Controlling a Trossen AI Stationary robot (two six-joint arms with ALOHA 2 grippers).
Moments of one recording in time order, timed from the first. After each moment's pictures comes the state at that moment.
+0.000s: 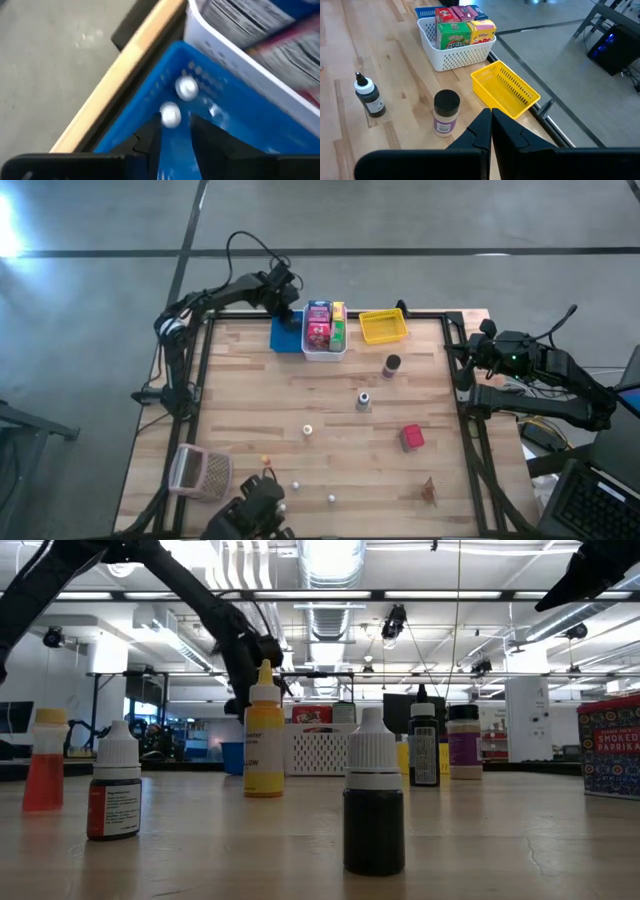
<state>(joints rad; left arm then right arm) 0.82 1.93 1.52 -0.71 0.09 0.19 -0.30 0.38 0.83 -0.99 0.30 -0.03</state>
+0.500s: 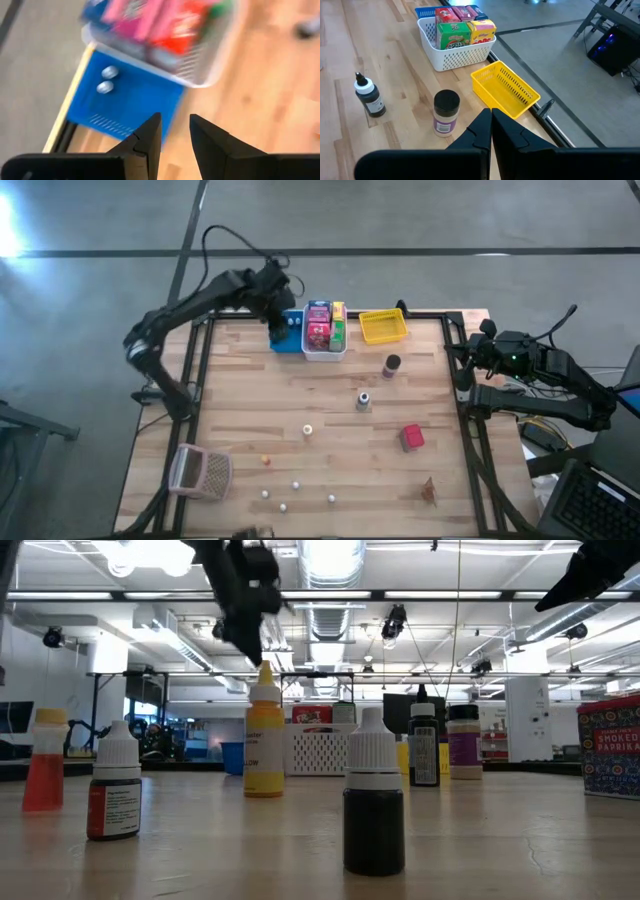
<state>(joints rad) 0.61 1.60 1.61 -1.07 0.09 0.23 -0.30 0.38 0.83 -0.99 0.30 -0.04</state>
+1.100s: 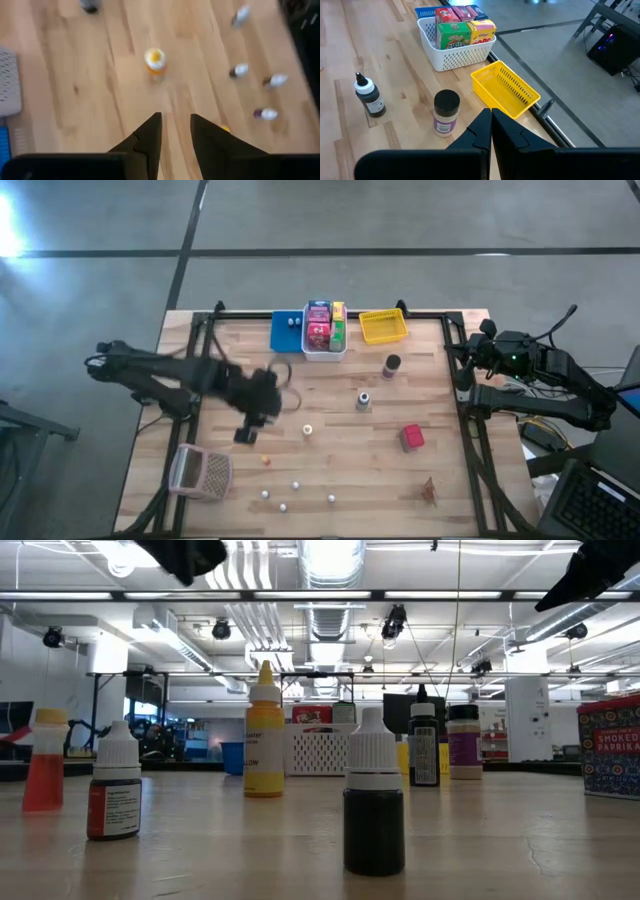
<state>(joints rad) -0.21 1.30 1.31 -1.03 0.01 0.02 -0.30 0.38 0.83 -0.99 0.30 -0.03</state>
